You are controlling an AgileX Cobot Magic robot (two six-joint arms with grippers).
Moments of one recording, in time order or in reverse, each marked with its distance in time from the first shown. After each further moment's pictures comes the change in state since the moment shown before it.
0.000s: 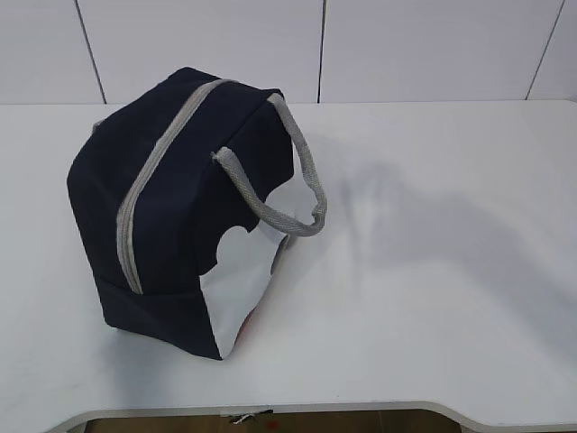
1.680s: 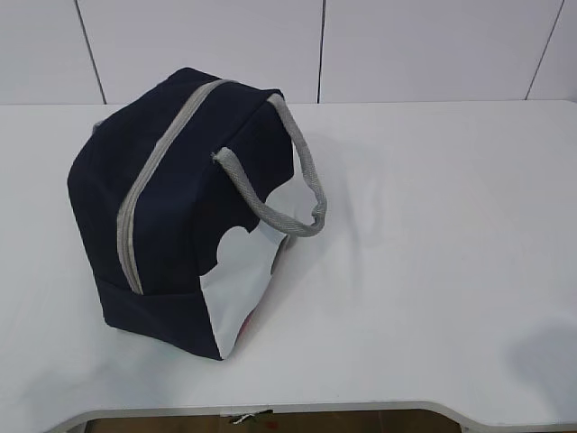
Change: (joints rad) left arm 0.000 -0.167 0.274 0.115 -0.055 0.002; right arm 0.000 -0.868 0.644 -0.236 -0.064 0.205
